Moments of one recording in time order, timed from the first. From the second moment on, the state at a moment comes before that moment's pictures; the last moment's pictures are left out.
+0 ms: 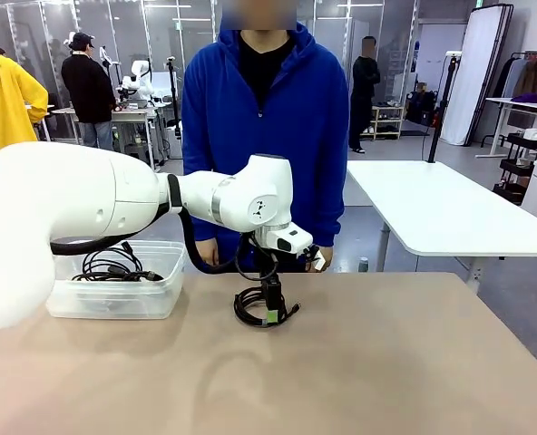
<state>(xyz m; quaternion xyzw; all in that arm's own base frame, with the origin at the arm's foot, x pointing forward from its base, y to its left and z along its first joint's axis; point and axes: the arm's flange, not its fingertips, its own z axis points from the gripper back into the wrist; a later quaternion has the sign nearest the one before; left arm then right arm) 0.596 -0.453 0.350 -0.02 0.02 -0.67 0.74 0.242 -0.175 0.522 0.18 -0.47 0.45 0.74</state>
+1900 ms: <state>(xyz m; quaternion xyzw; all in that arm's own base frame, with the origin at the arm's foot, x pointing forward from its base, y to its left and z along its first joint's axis) 0.606 -0.437 0.377 0.01 -0.03 -0.68 0.73 0.242 -0.176 0.522 0.18 -0.47 0.45 0.74</state>
